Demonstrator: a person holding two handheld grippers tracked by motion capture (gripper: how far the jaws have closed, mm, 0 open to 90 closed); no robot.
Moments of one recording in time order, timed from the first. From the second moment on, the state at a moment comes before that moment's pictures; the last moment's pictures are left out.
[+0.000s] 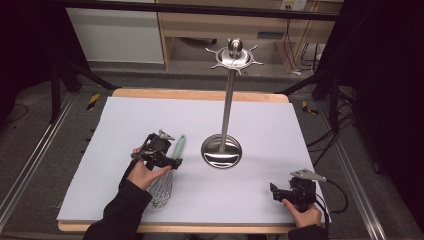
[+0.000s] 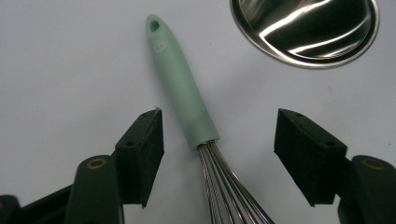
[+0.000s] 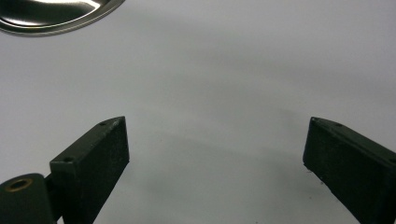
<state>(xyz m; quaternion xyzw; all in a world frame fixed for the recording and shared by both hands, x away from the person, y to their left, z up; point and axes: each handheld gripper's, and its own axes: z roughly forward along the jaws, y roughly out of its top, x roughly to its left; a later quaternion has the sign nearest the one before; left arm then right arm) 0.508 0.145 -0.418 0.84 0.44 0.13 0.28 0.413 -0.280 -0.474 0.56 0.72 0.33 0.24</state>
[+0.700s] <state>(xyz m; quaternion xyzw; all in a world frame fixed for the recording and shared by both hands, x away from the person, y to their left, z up) 0.524 0.141 -0.440 0.85 0.45 0.11 0.23 0.414 -0.280 -0.475 0.56 0.73 0.32 0.23</state>
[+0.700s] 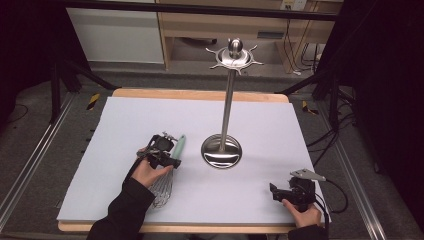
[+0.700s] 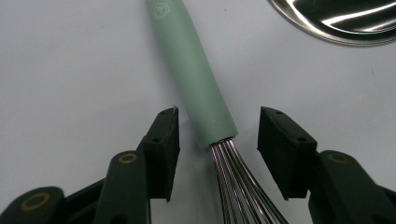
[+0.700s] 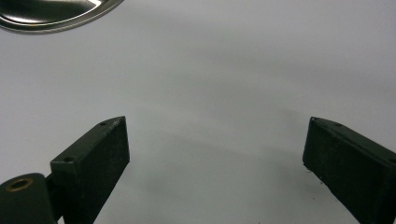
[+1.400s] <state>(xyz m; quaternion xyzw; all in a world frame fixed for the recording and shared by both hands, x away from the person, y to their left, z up) 0.536 0.139 -0.453 0.85 0.48 0.09 0.22 0.414 -0.279 -0.475 0.56 0.73 0.32 0.23</state>
